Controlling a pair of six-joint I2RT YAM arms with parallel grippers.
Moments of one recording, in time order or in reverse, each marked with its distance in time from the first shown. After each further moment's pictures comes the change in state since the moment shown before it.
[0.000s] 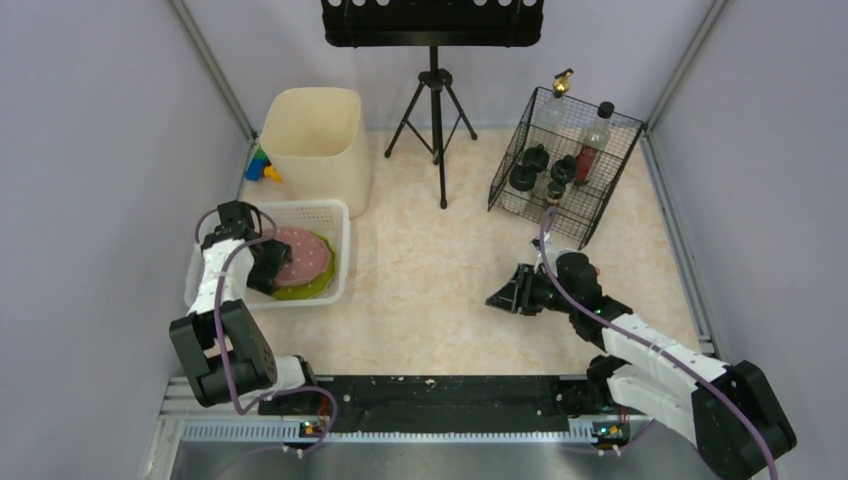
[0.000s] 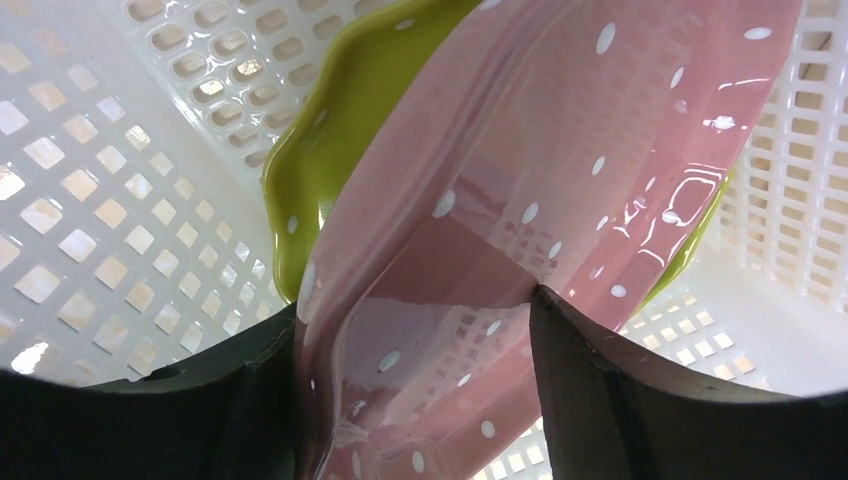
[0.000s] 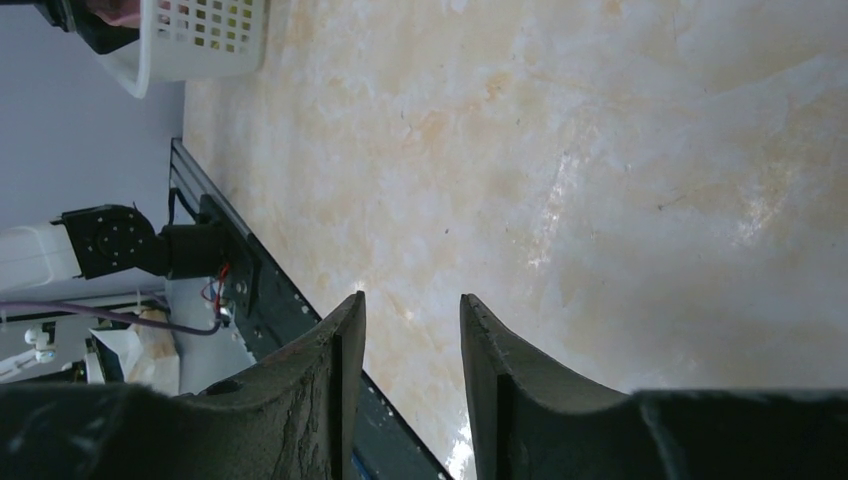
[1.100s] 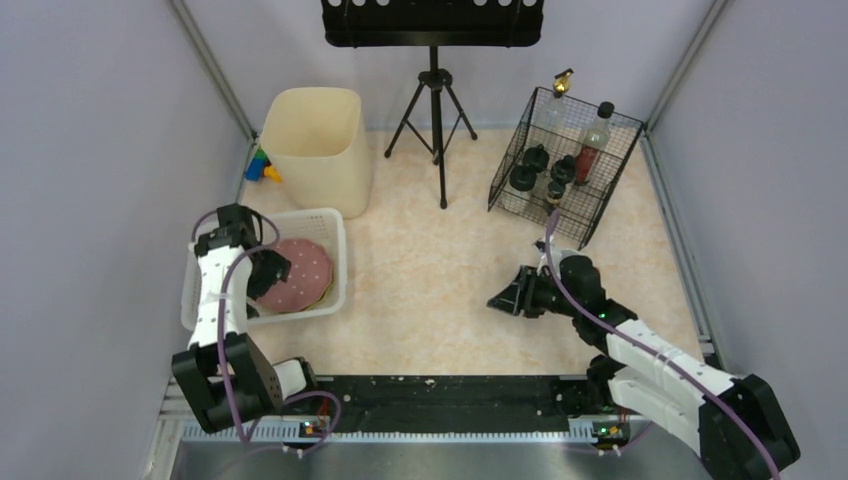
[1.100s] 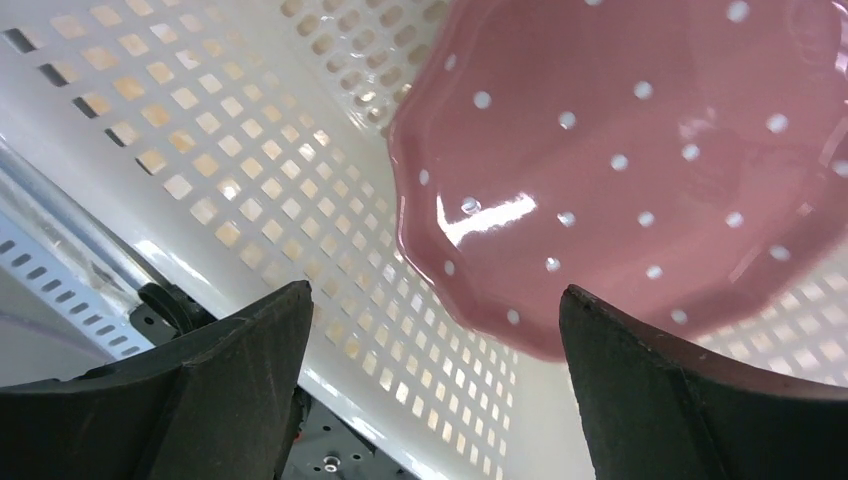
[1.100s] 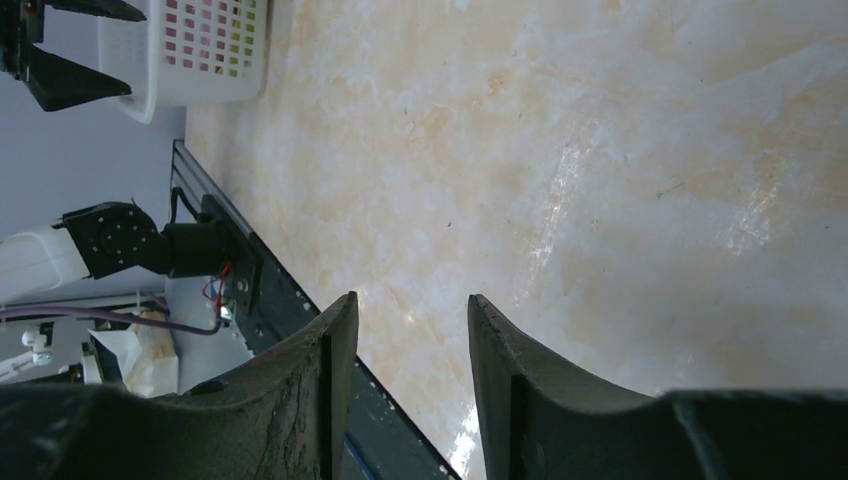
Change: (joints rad) left arm -0.034 -0.121 0.063 -0.309 -0.200 0.149; right arm 0.000 -0.057 -0.021 -0.027 0.006 0.005
